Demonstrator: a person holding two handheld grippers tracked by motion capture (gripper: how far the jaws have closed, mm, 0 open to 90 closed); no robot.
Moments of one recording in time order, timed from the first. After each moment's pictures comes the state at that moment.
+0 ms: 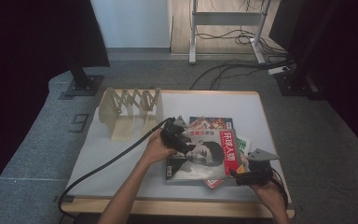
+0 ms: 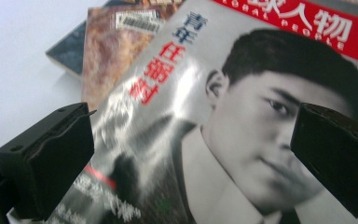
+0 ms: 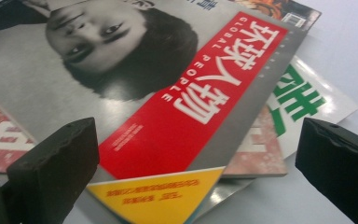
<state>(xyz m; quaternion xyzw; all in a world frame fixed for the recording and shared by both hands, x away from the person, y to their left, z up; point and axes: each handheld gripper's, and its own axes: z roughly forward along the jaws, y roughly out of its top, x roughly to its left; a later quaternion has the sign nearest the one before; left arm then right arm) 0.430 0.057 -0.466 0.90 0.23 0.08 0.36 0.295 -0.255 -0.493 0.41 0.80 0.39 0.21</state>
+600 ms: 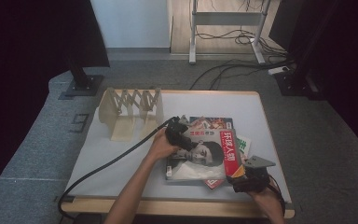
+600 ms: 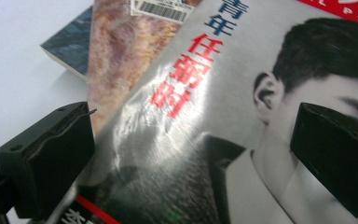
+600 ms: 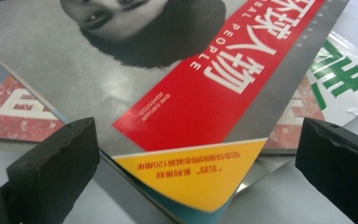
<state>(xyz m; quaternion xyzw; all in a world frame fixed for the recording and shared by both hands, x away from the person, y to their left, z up) 0.455 0.045 -0.494 0.90 0.24 0.09 0.35 0.283 -0.248 -0.511 0.40 0.81 0.38 0.20</state>
